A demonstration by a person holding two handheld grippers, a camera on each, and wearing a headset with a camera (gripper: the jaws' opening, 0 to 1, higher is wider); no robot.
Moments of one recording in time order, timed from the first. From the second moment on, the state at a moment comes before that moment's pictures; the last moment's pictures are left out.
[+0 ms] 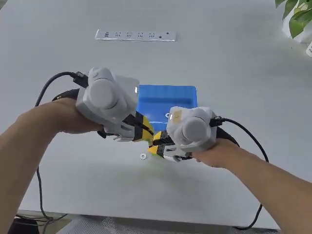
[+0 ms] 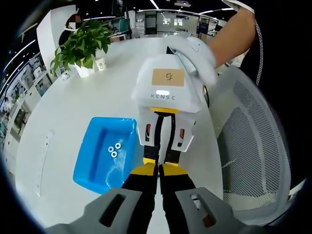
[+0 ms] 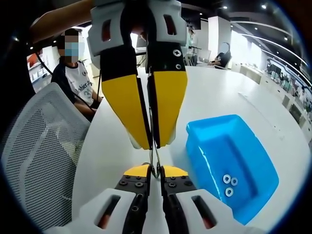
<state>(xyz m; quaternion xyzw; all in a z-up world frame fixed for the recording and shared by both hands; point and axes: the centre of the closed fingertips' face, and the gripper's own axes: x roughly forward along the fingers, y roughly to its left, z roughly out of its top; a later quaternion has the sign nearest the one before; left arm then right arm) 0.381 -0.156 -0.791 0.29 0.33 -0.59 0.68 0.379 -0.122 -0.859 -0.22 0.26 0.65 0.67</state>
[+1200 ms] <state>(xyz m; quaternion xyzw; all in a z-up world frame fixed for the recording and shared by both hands) 0.379 -0.153 -0.790 0.29 0.32 -0.60 0.67 0.378 -0.122 -0.858 -0.22 0.24 0.66 0.68</state>
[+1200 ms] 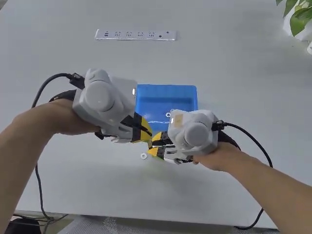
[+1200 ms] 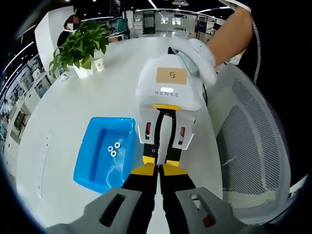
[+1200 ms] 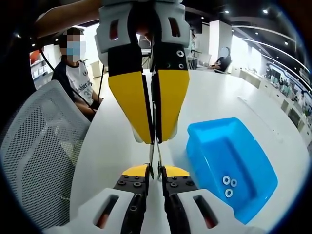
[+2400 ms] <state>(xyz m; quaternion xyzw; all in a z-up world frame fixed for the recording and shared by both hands) 0.387 -0.155 -0.793 0.29 0.33 -0.60 0.67 0.383 -0.122 -0.861 -0.21 0.25 0.65 0.69</state>
